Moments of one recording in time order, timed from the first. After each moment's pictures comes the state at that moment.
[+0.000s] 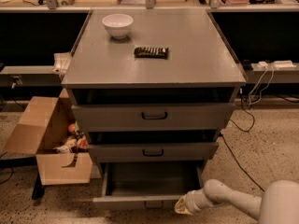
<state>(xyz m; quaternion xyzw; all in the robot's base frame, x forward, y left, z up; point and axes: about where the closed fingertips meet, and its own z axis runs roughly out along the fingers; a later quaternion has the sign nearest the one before) 0.461 -0.169 0.163 -0.68 0.67 0.19 0.23</state>
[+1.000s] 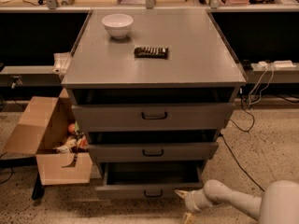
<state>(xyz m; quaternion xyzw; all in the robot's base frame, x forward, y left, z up) 0.463 -0.170 0.163 -0.68 0.67 0.18 0.23</state>
